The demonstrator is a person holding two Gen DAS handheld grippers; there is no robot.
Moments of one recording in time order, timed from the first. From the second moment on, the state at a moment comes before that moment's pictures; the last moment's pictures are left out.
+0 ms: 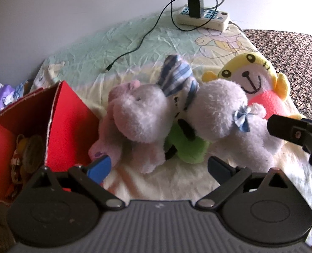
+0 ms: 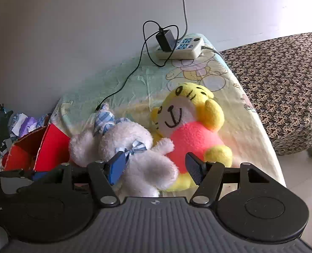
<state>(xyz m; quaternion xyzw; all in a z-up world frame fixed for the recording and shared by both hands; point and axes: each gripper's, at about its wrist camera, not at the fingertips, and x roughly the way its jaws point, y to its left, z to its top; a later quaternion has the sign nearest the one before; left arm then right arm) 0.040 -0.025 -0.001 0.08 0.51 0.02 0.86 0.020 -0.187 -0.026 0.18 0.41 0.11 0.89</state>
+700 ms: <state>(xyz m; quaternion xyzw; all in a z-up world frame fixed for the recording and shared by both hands) 0.034 -0.011 0.000 -0.04 0.50 -0.13 0.86 0.048 -0.189 -0.040 0.22 0.41 0.19 0.87</state>
